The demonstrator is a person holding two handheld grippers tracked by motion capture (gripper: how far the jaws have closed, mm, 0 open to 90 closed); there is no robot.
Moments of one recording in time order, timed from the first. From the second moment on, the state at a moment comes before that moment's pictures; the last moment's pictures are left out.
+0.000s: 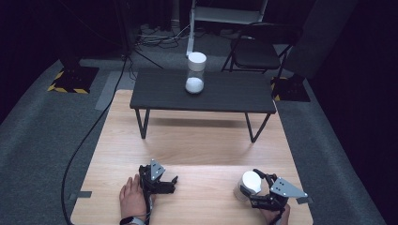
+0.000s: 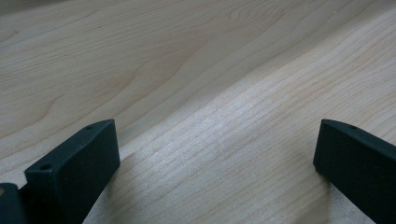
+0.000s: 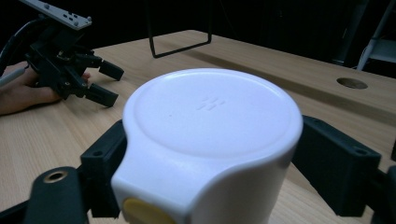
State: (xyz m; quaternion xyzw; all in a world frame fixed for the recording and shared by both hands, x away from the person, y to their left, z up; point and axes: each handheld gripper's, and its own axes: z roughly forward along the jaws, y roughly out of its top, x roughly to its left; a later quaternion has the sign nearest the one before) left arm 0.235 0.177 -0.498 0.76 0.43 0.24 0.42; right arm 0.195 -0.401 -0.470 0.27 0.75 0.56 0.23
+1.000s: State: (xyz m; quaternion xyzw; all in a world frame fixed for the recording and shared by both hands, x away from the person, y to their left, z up) left arm 0.235 0.174 -0.498 0.76 0.44 0.24 0.42; right arm 0.201 -0.394 -0.447 0.28 0.75 0.56 0.21
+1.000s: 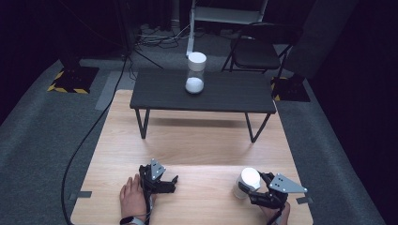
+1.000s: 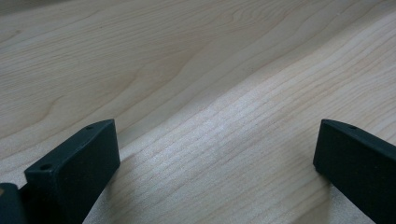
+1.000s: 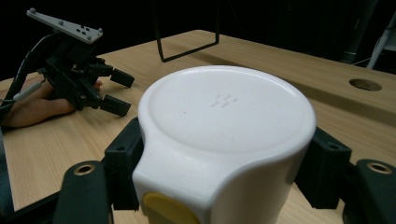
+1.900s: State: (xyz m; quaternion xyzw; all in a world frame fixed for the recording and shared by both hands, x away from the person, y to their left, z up) left arm 0.236 0.175 -0.498 0.76 0.43 0.24 0.42; right arm 0.279 -0.361 -0.349 0.28 0.75 0.55 0.22
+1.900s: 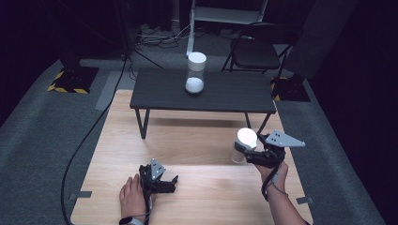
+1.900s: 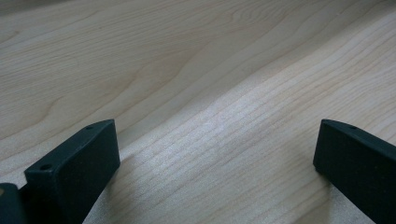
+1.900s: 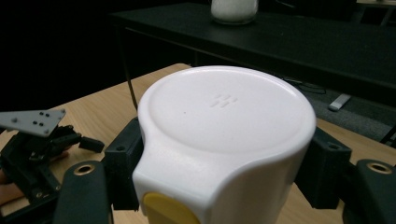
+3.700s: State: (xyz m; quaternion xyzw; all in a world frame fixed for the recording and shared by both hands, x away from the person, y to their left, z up) left arm 0.235 0.175 -0.498 0.76 0.43 0.24 0.42; right arm 0.417 -0.266 -0.243 0.30 0.74 0.54 0.27
